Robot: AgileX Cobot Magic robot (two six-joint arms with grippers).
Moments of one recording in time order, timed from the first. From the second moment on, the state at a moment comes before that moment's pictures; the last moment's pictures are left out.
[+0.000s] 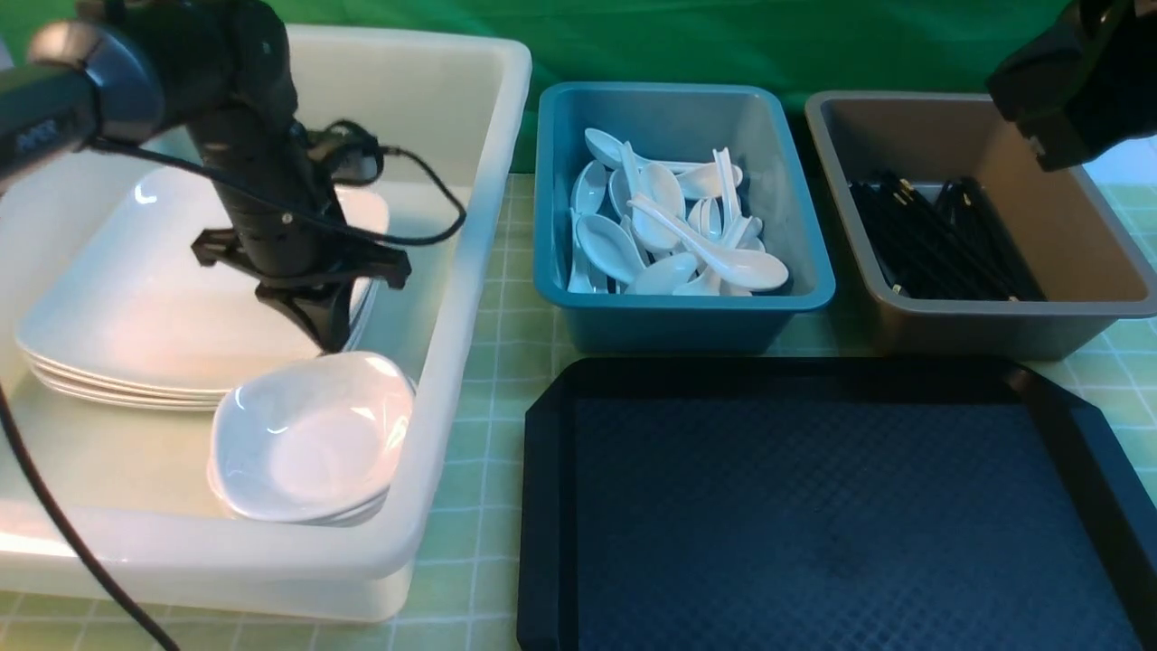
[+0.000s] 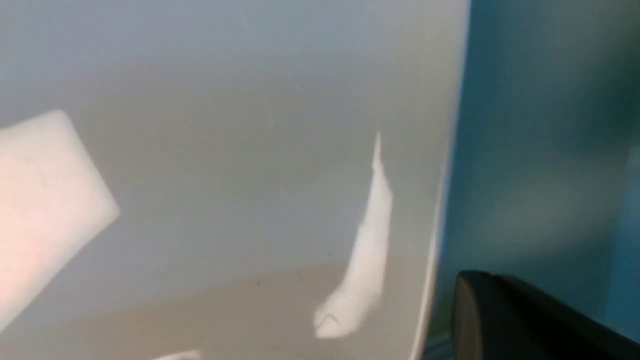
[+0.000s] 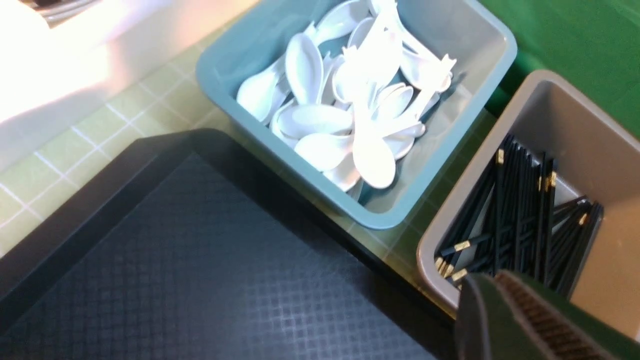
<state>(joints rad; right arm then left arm) 0.51 1.29 -1.54 -0.07 1.03 -0.20 -0.15 2.07 -1.77 -0.05 1.21 0.06</state>
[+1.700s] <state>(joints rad) 0.50 0.32 -0.67 -0.45 0.09 0.46 -0.15 0.20 -0.52 -0.35 0.53 0.12</state>
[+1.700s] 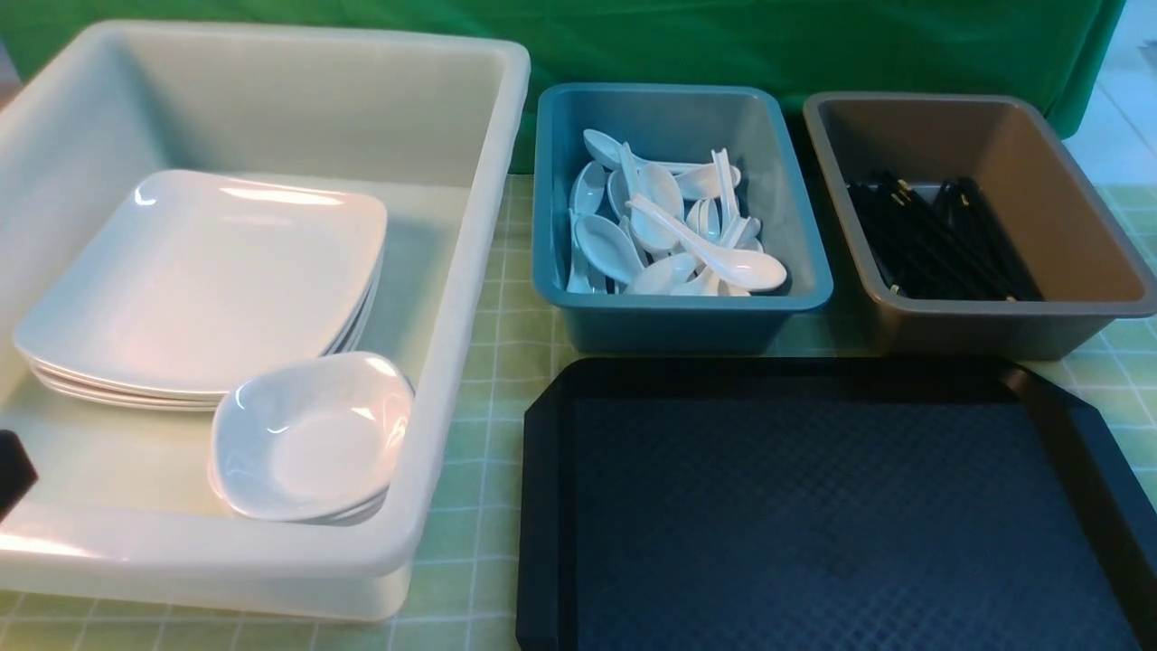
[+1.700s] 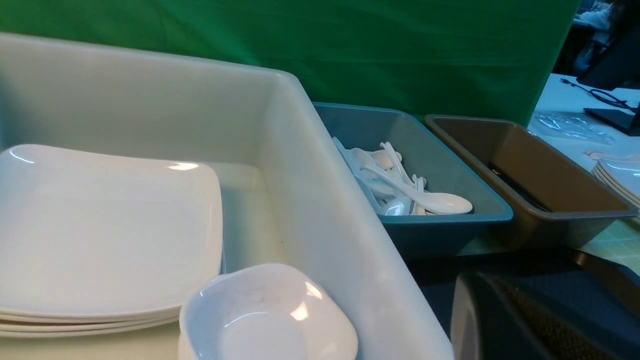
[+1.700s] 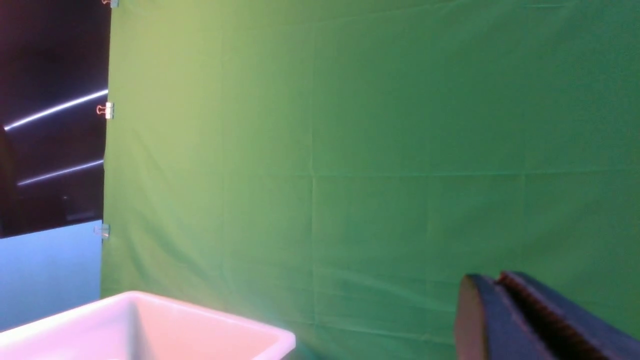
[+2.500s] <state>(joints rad) 0.50 0.32 -0.67 -0.45 0.09 0.47 -0.15 0.19 -0.51 -0.25 0.51 0.10</state>
